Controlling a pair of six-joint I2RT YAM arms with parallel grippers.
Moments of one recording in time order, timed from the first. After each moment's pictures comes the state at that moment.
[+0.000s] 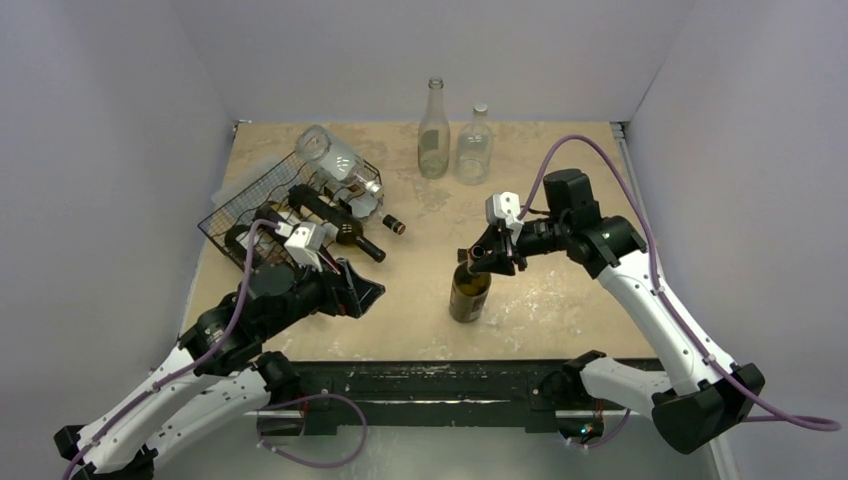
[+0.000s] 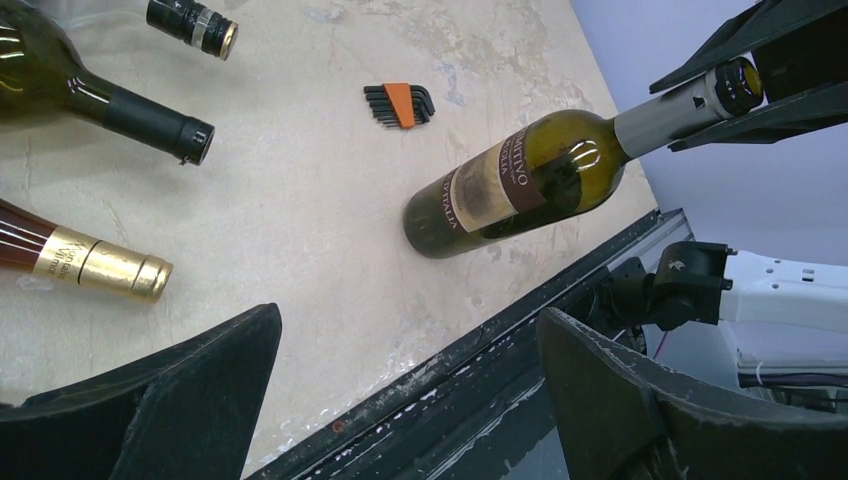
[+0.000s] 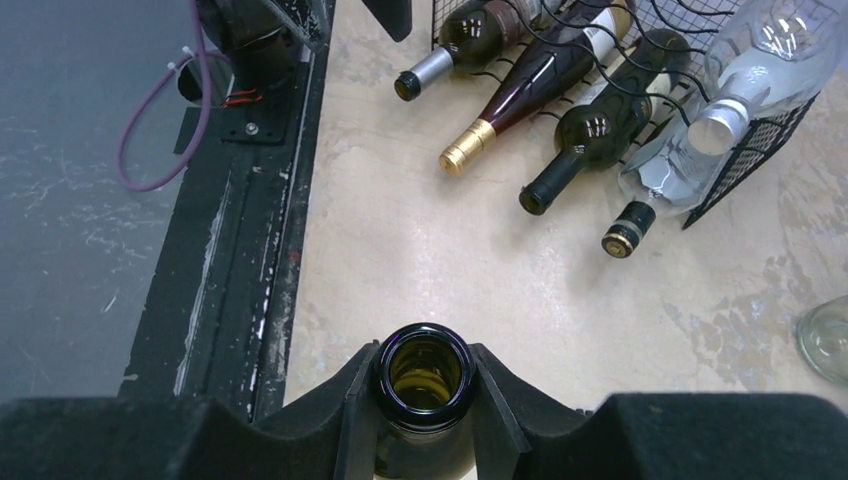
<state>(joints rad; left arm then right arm) -0.83 0.51 0.74 -0.59 -0.09 -0.67 0.43 1.10 1.15 -0.78 -0.97 -0.71</state>
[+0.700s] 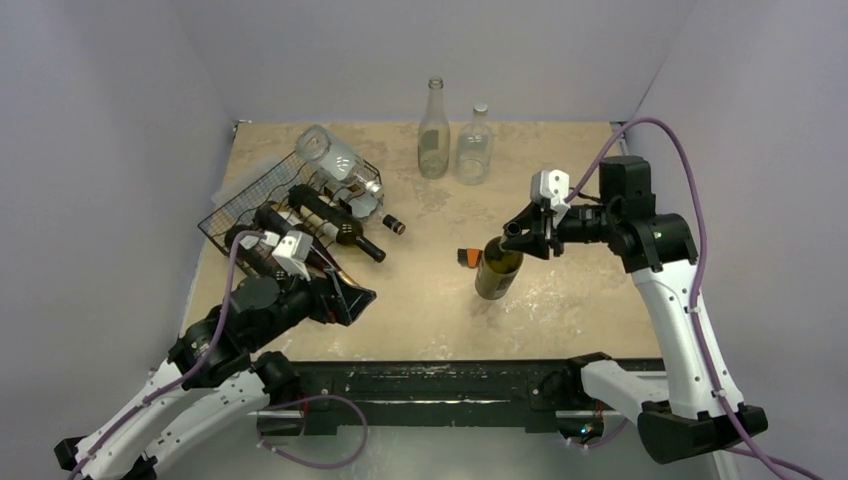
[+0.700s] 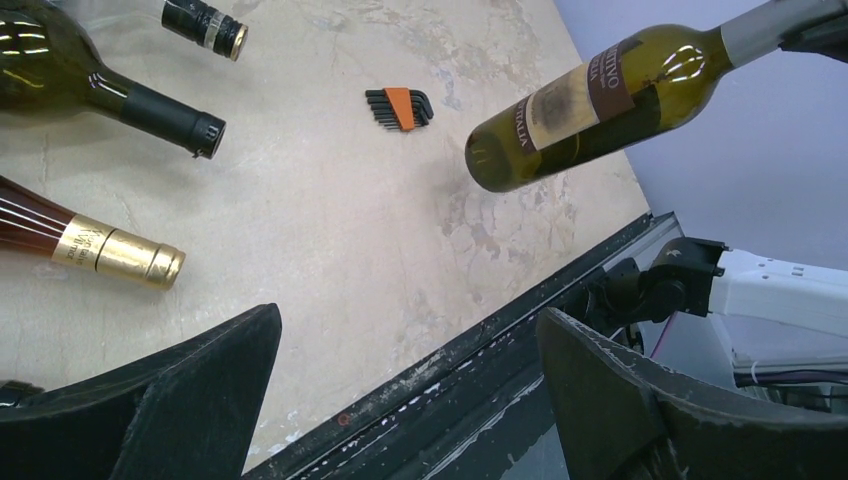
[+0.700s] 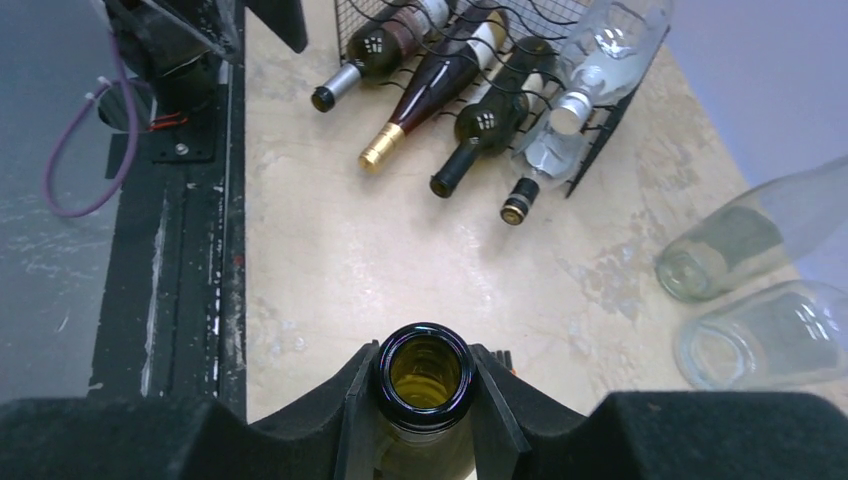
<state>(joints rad) -0.83 0.41 0.71 -0.63 -0.10 -0.67 0.20 1.05 1.34 -1.02 -1.02 -0.80</state>
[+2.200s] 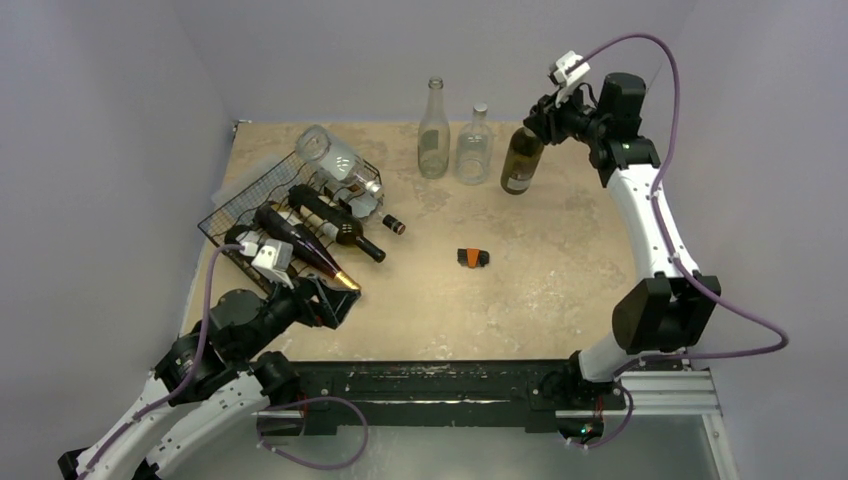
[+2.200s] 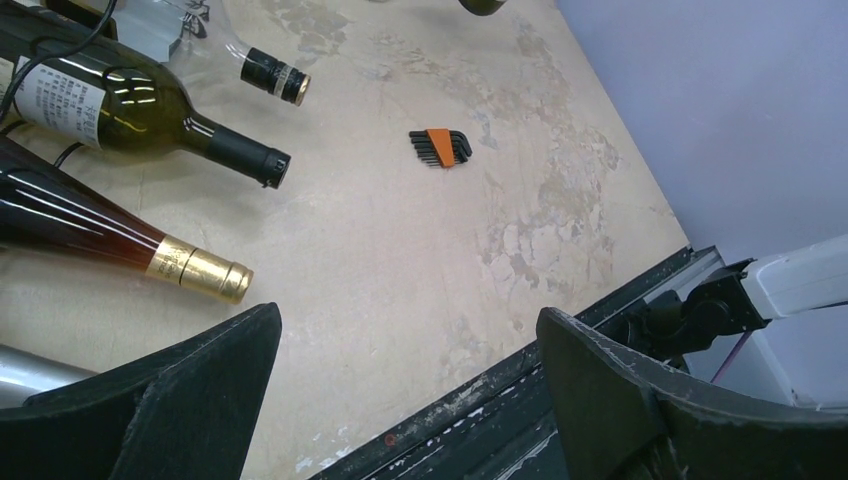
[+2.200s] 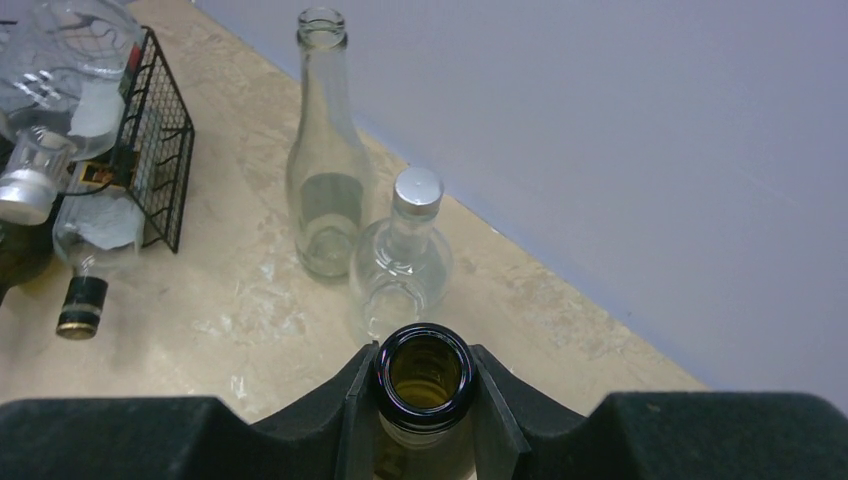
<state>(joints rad) -0.83 0.27 0.69 -0.68 -0.20 -0.59 0.03 1.53 1.57 -0.34 -0.57 -0.36</state>
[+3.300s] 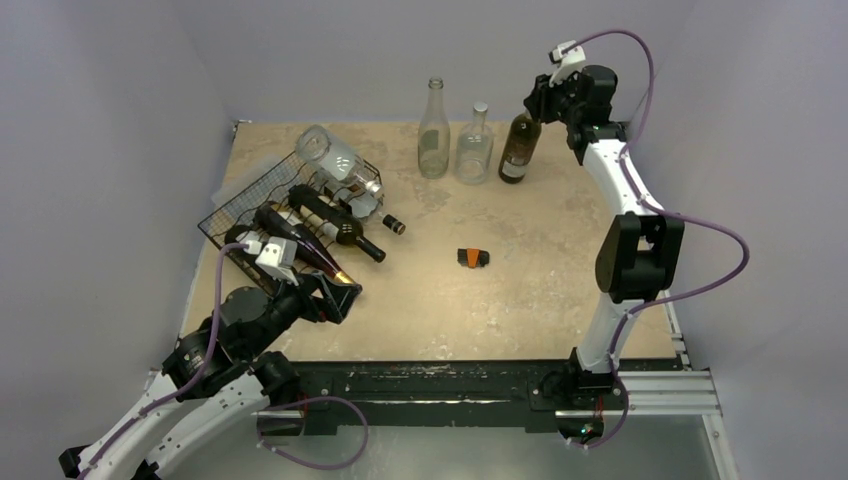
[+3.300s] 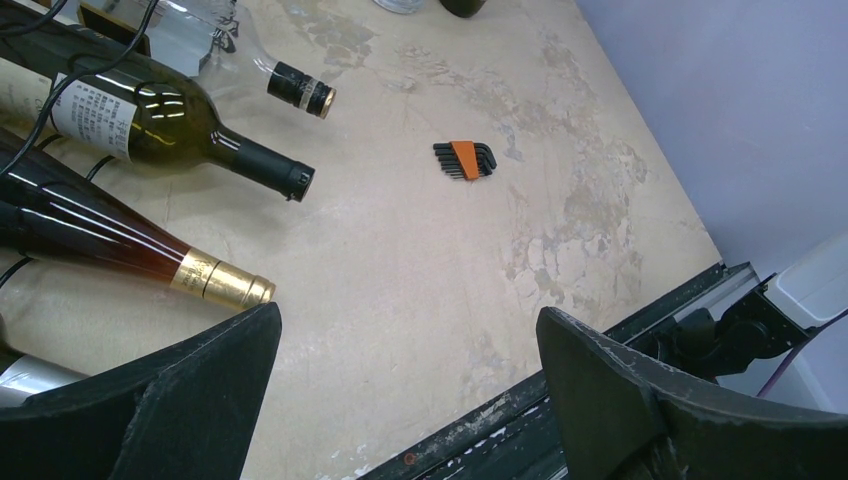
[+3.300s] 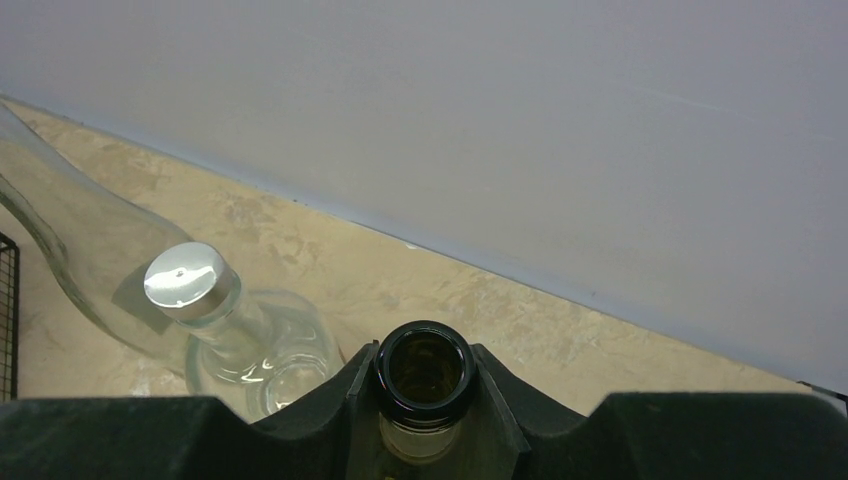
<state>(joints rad) -0.83 0.29 0.66 -0.63 -0.25 -0.56 0.03 1.90 1.74 -0.06 -0.33 -0.11</state>
